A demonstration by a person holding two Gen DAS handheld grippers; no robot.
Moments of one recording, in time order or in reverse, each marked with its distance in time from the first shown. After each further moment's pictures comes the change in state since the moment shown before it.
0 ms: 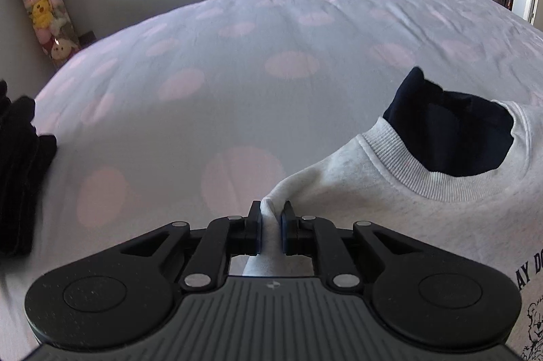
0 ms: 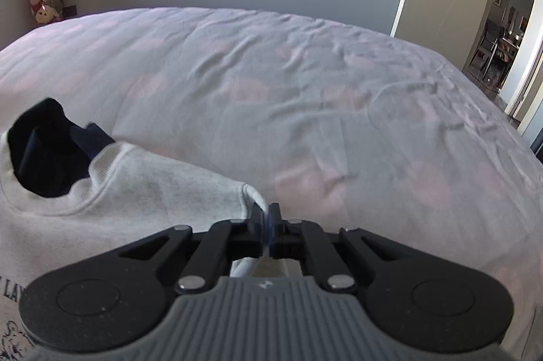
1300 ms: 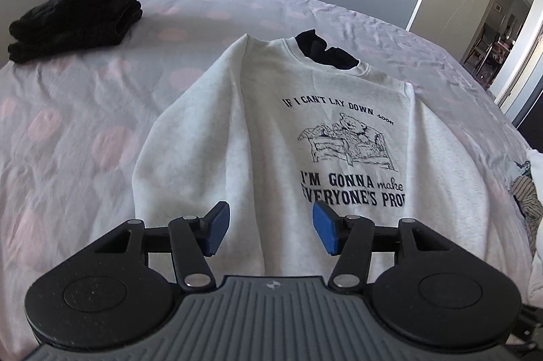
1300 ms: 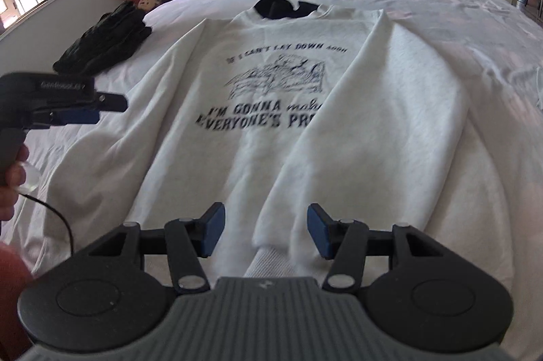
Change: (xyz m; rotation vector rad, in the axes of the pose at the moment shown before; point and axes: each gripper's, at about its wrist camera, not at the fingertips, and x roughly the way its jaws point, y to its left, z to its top) left arm -0.308 -0.059 -0.229 -0.336 -0.025 -0.149; right arm -0.342 0.095 -0.282 0.085 0.097 0.367
